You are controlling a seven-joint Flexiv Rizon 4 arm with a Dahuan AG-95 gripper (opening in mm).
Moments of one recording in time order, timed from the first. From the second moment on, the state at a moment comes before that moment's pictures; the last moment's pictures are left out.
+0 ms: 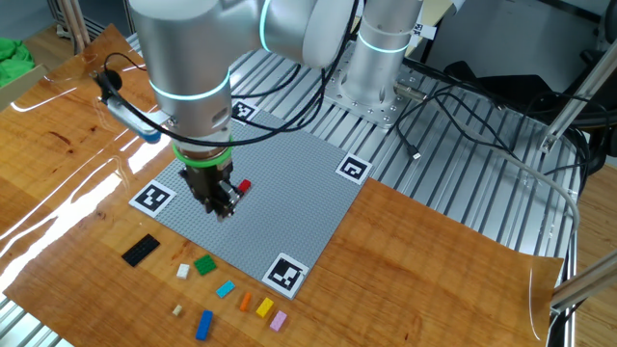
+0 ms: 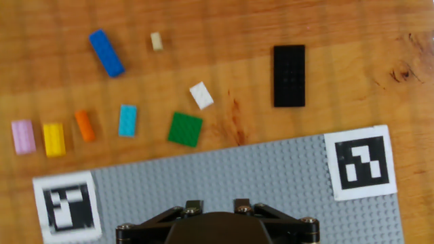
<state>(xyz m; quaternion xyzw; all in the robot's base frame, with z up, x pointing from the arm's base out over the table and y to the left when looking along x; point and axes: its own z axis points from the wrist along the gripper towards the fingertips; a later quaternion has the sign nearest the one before) 0.583 -0.069 0.052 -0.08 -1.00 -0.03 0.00</state>
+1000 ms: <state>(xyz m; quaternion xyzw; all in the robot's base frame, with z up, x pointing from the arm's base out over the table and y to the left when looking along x) 0.612 -0.052 0.046 -0.12 -0.99 -0.02 0.00</state>
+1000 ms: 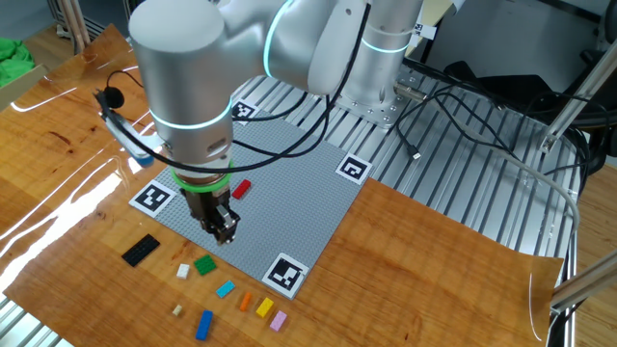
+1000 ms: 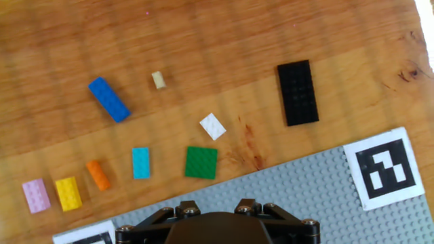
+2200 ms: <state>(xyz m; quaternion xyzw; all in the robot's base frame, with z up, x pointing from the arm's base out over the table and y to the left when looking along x) 0.495 -0.070 0.036 0.10 -0.99 -0.05 0.03</state>
